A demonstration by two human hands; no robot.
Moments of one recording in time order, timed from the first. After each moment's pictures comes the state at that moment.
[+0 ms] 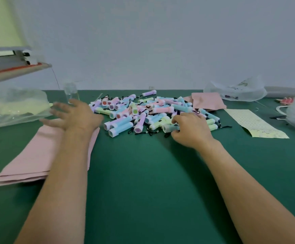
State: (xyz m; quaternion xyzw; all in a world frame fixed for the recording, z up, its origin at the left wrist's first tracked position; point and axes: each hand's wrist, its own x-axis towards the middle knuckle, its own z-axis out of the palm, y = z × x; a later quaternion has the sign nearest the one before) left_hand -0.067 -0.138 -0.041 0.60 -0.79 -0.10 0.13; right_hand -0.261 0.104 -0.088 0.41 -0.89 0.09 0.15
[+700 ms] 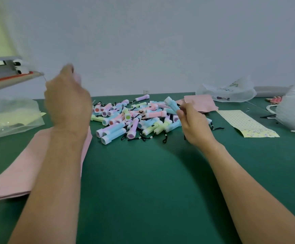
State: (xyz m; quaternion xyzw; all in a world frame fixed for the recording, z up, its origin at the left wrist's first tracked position) left_hand -0.057 -0.084 0.017 0.35 -0.76 -0.08 0.54; right_hand -0.286 0.124 -0.087 0.39 -0.82 0.39 0.17
